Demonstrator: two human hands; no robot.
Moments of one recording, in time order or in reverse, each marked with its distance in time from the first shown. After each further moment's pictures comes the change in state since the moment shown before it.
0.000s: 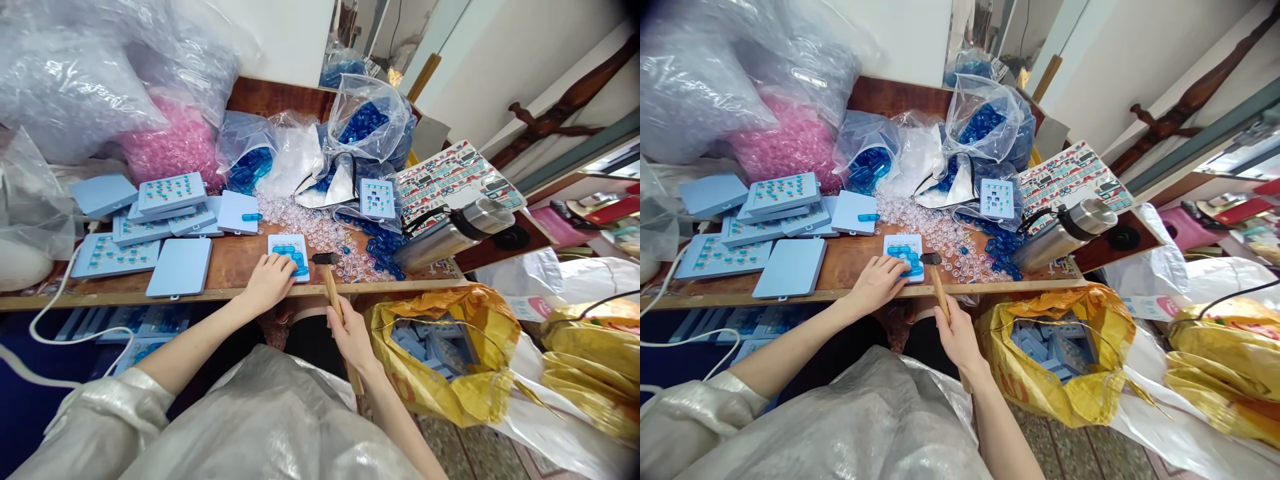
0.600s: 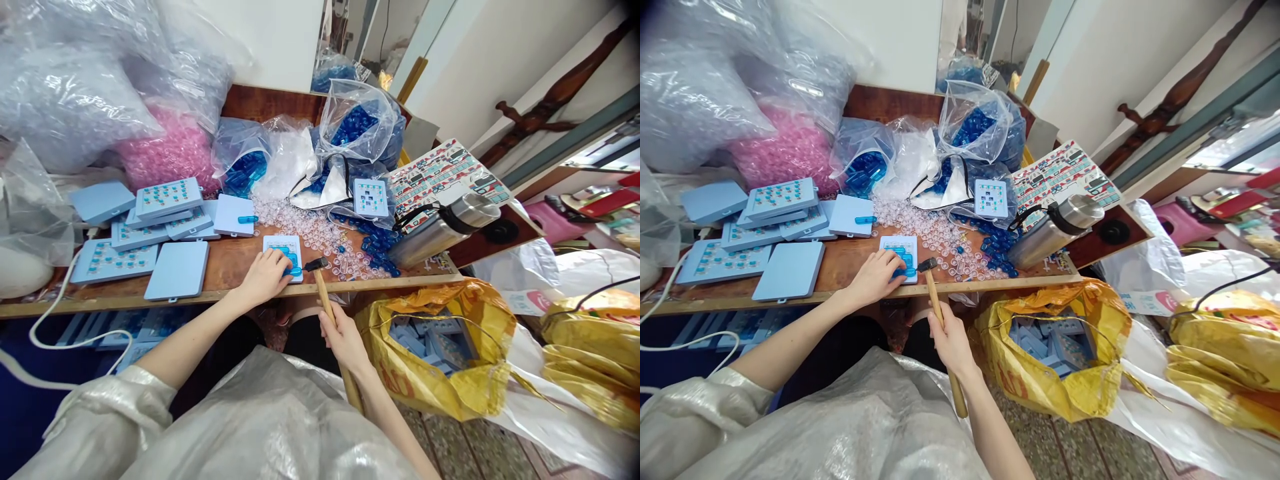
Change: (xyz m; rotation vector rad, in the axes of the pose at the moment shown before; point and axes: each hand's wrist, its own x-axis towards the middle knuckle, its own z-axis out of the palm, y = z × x) left_hand 0.007 -0.005 0.001 -0.031 -0.006 -0.002; right_hand -0.014 0.001 0.011 0.225 -0.075 0.139
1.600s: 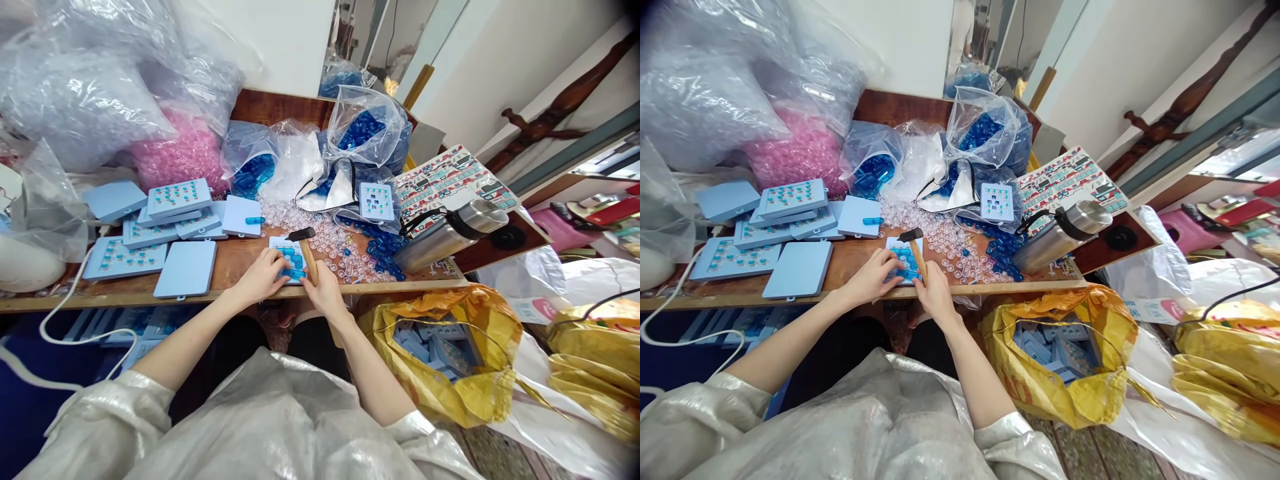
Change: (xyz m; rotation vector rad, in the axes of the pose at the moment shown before) left_hand -0.012 -0.024 0.000 -0.231 0.066 0.053; right_hand 0.091 -0.028 0.020 -0.261 0.131 -0.375
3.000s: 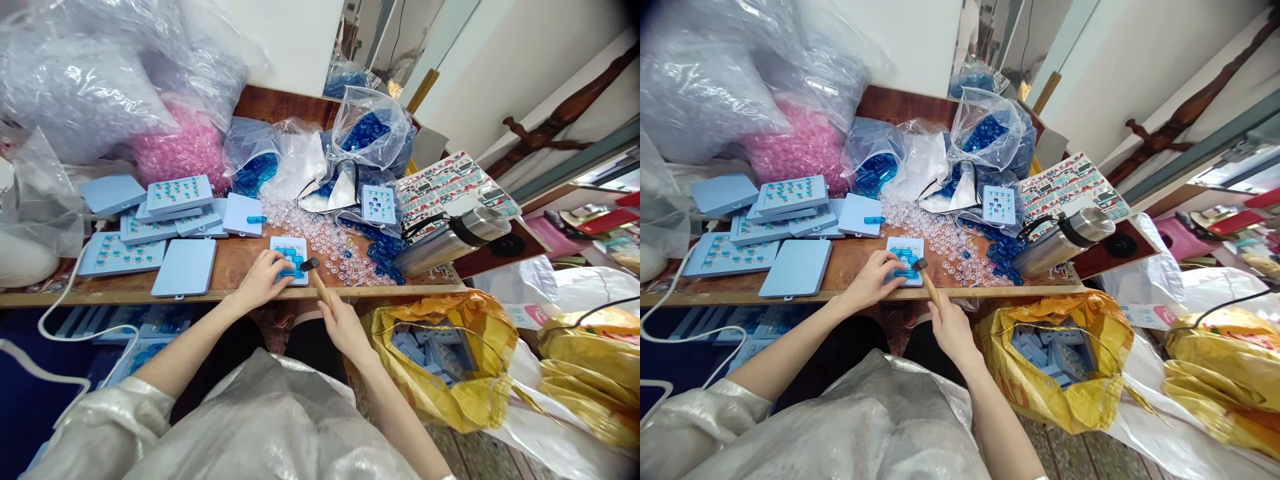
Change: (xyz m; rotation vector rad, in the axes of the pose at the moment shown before) left_hand -0.003 0.007 0.001 -0.006 0.084 -0.111; right_hand -0.055 -0.014 -0.030 -0.241 -0.215 0.240
